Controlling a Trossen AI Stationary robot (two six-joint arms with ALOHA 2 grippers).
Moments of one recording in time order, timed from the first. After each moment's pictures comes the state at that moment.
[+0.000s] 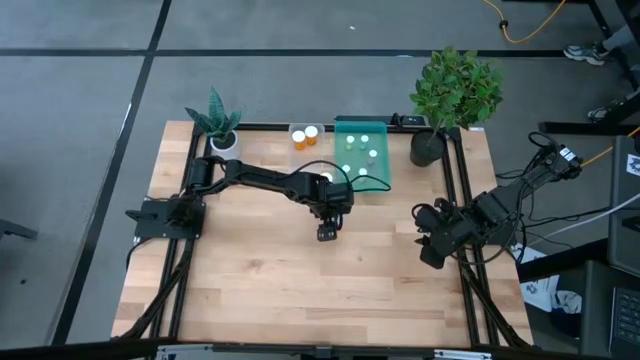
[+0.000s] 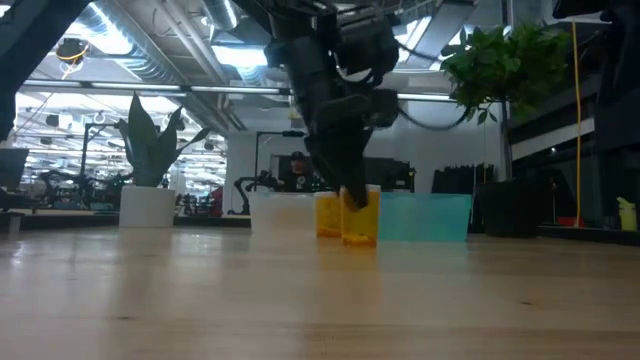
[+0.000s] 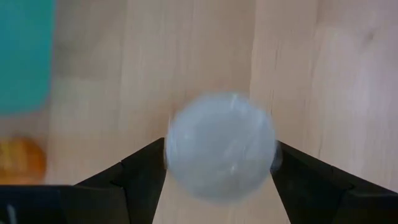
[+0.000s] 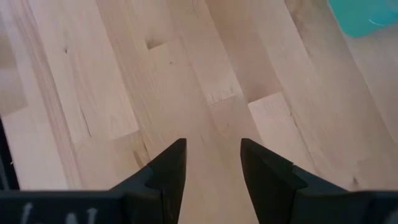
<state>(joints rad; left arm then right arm) 0.05 2.09 1.59 -0.67 0.04 -0.07 0.59 1.01 0.89 -1.09 0.27 0.94</state>
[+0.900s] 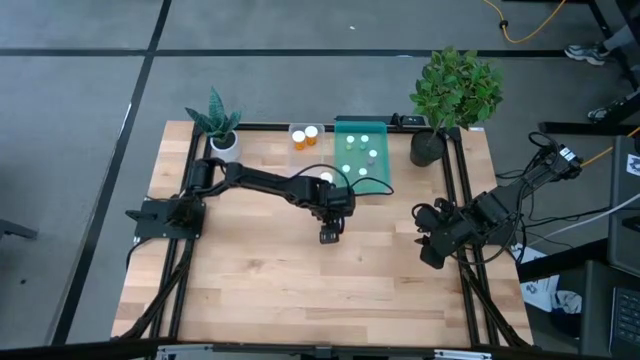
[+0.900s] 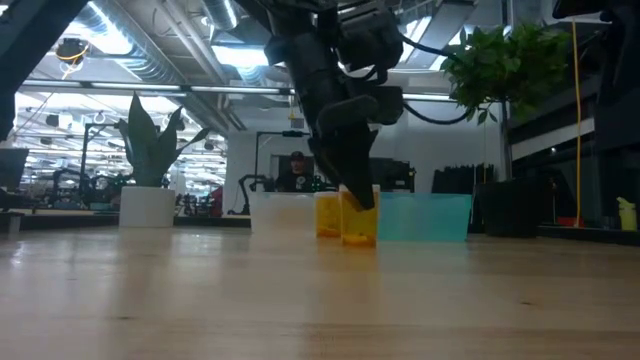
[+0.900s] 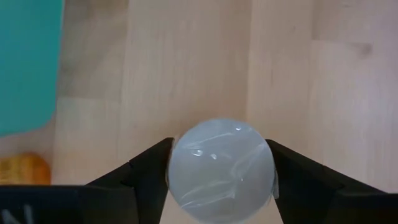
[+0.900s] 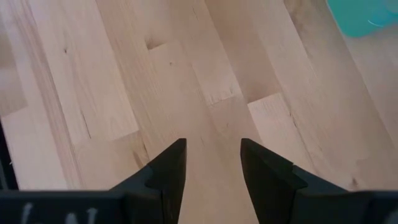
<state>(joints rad) 0.02 2.09 1.59 -0.64 -0.01 -0.07 0.59 1.01 0.89 -1.09 0.27 0.94</state>
